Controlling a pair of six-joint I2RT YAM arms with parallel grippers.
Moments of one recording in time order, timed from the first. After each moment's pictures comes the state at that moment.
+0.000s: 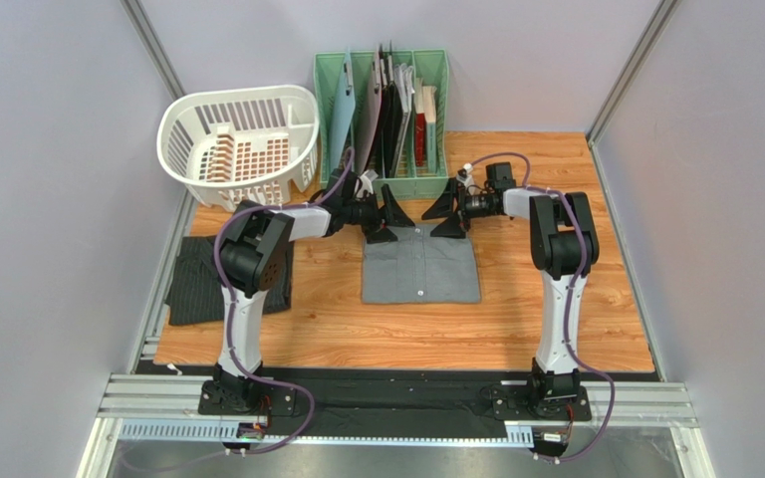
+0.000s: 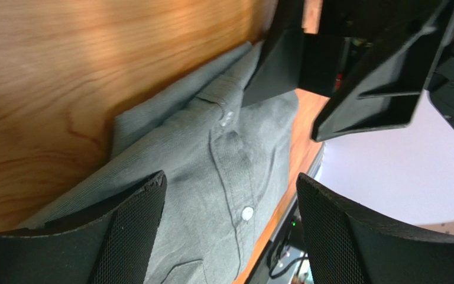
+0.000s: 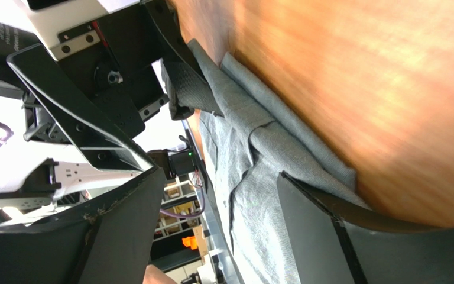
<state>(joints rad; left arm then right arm) -0.44 2.12 1.27 0.18 0.70 -0.87 0.10 2.26 1.43 -0.19 -1.15 0.57</state>
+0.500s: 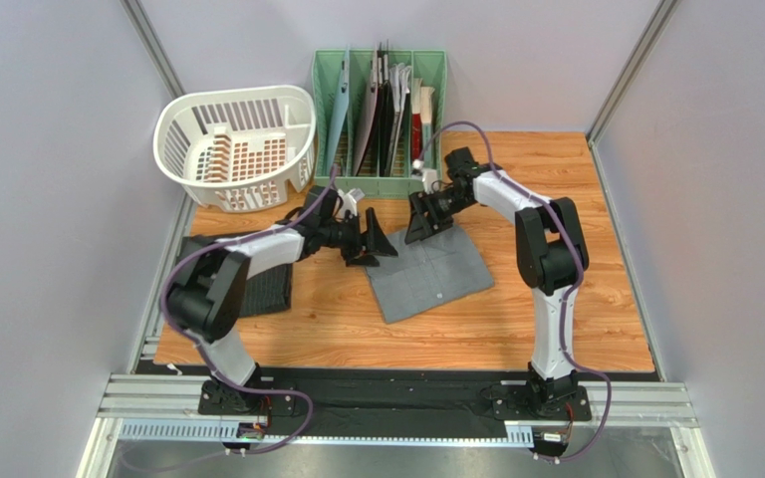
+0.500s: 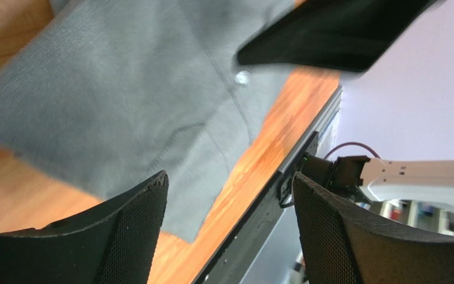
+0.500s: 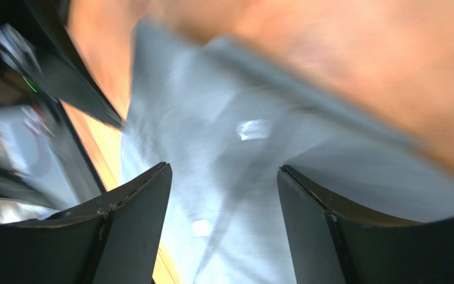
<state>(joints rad) -0.45 1.74 0.95 0.03 0.71 -0.75 0.31 2.15 1.62 -0.70 -0.81 -0.14</state>
